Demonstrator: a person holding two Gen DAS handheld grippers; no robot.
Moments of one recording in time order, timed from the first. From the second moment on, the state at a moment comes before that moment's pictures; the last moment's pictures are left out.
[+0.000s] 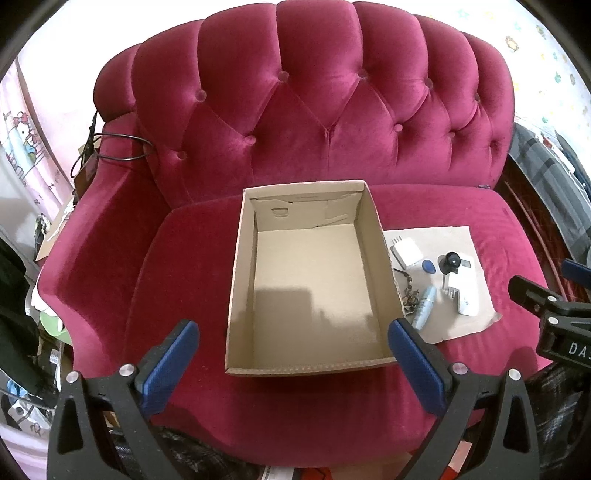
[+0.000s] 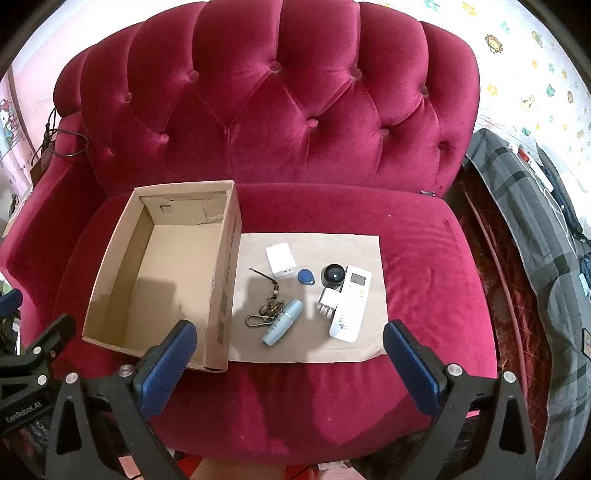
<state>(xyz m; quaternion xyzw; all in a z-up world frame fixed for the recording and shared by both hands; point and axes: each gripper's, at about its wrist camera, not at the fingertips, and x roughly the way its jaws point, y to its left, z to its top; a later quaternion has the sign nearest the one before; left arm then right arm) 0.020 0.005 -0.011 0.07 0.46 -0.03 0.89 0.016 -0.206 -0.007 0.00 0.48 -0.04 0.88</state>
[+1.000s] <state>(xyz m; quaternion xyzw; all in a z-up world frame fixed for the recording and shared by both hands) 0.088 0.042 -0.054 0.07 0.48 -0.03 0.87 0.056 -0.210 -0.037 0.00 0.49 -0.06 0.87</state>
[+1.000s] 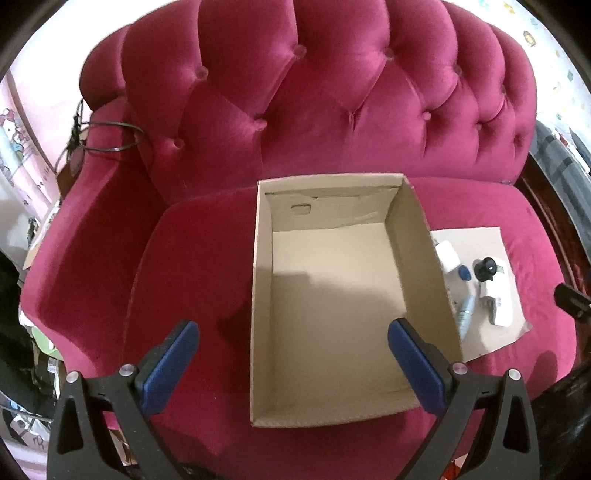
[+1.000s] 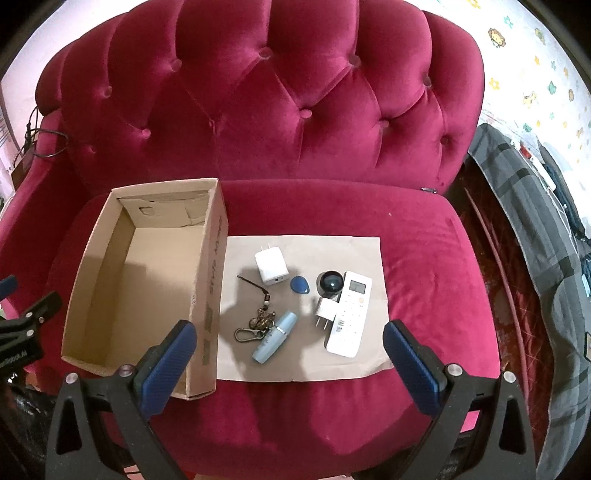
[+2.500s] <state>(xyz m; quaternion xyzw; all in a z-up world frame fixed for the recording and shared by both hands) 0.187 0.092 -0.164 0.03 0.55 -0.07 0.83 0.095 -0.231 -0.098 -0.01 0.54 -0.10 0.83</state>
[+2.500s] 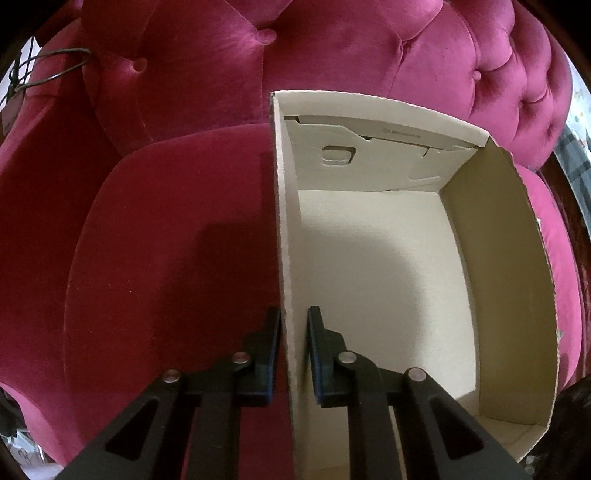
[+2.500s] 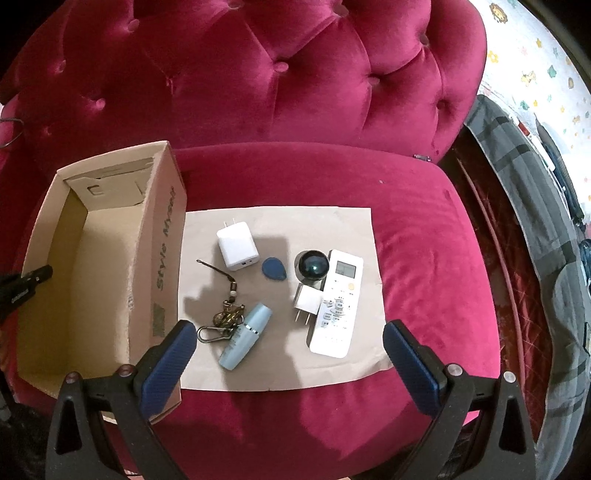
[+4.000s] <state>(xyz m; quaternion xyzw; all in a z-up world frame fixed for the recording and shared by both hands) 0.189 0.090 -0.166 0.03 0.55 -0.07 0.83 0.134 -0.318 -0.239 0.03 0.62 -0.09 0.78</state>
